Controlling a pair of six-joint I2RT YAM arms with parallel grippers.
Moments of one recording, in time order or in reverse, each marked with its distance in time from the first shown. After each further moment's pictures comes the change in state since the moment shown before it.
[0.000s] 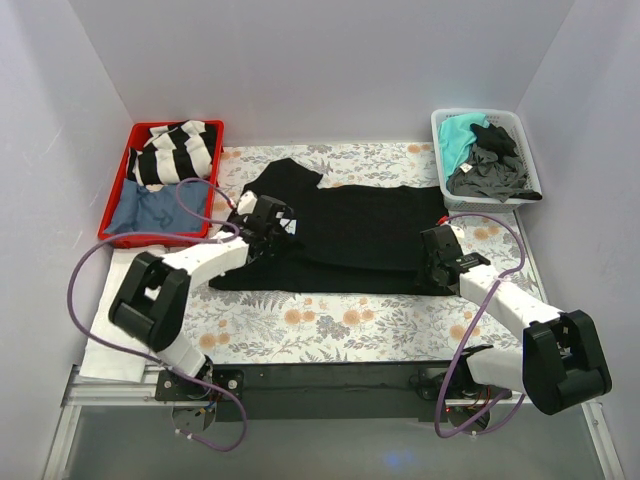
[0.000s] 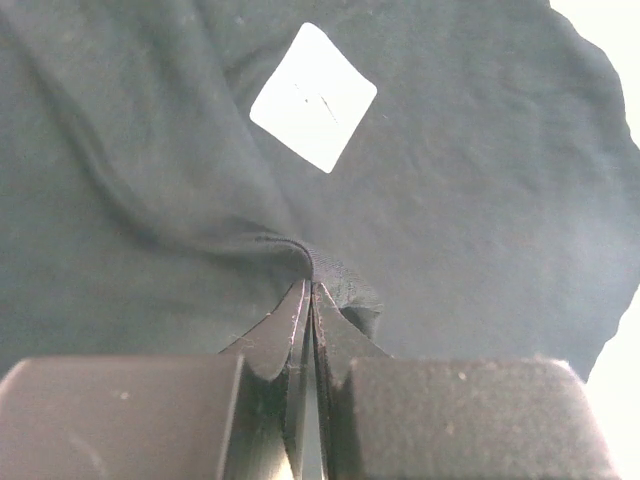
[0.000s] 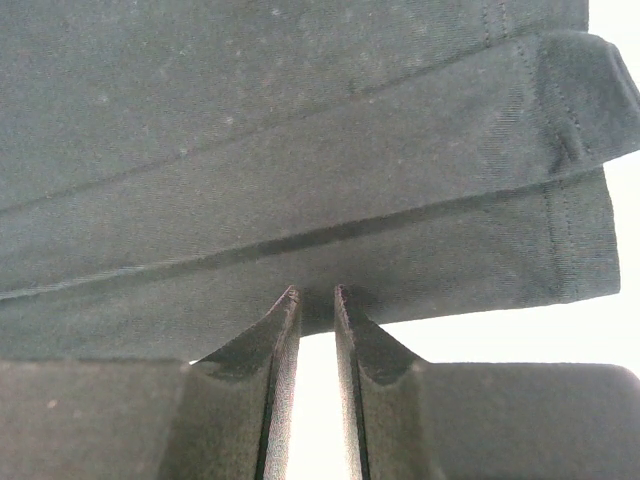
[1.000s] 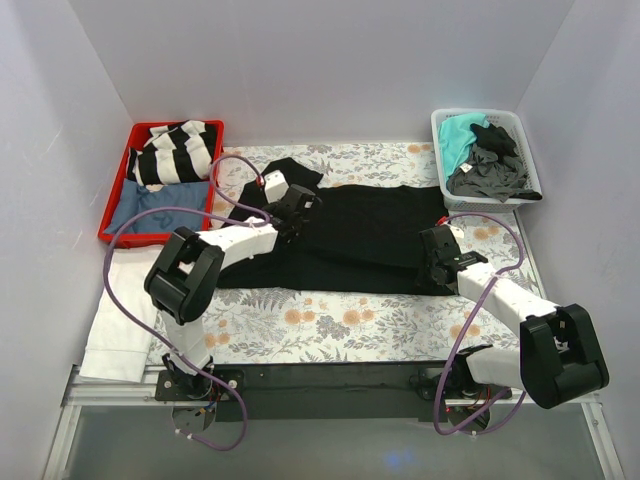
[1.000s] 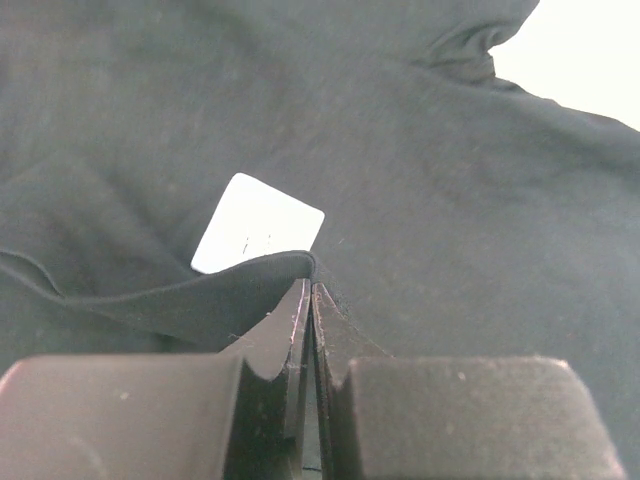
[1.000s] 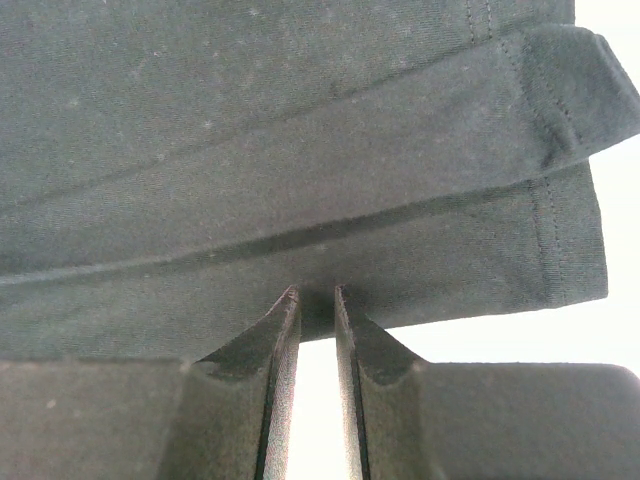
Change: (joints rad) left arm -0.090 0.288 0.233 0.098 -0.314 0.267; right arm 0.000 0.031 0.004 0.000 0.026 -0.004
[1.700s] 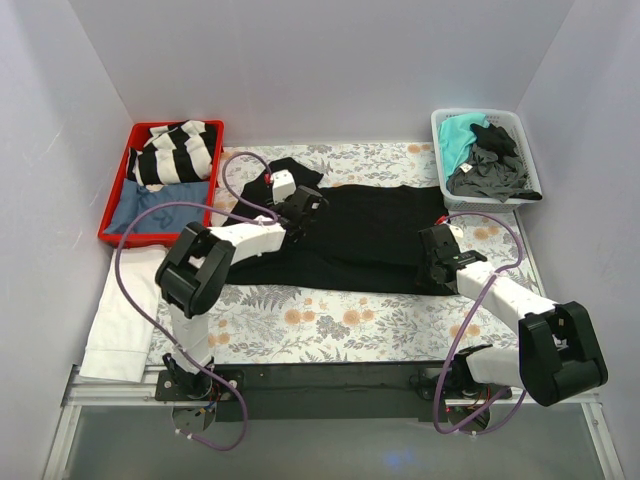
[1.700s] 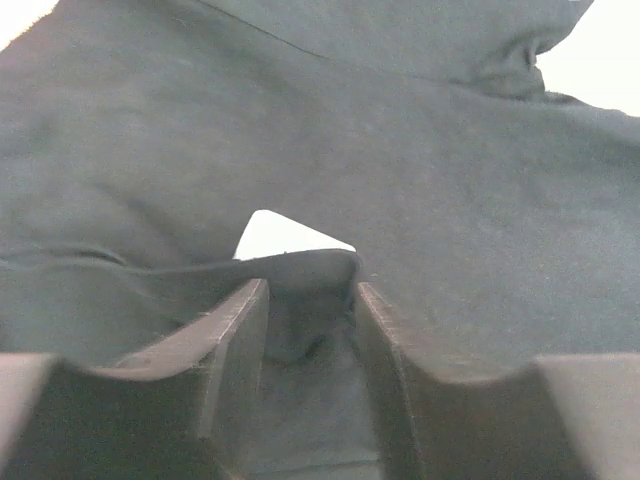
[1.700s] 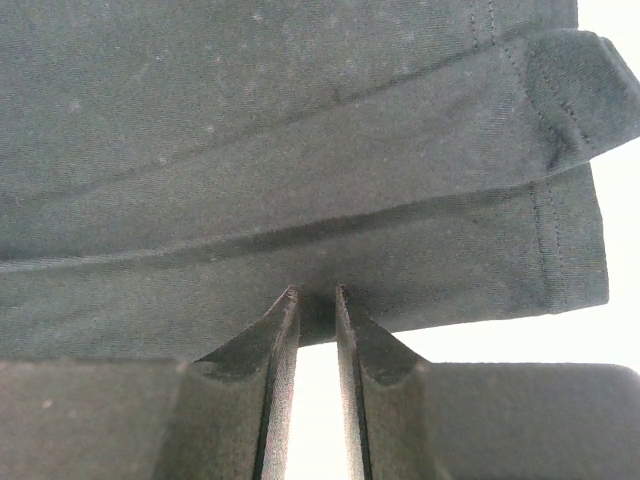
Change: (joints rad) left arm -0.022 0.109 0.078 0.014 -0.123 0.133; right arm 0.000 0.013 0.008 0.003 0.000 -0.004
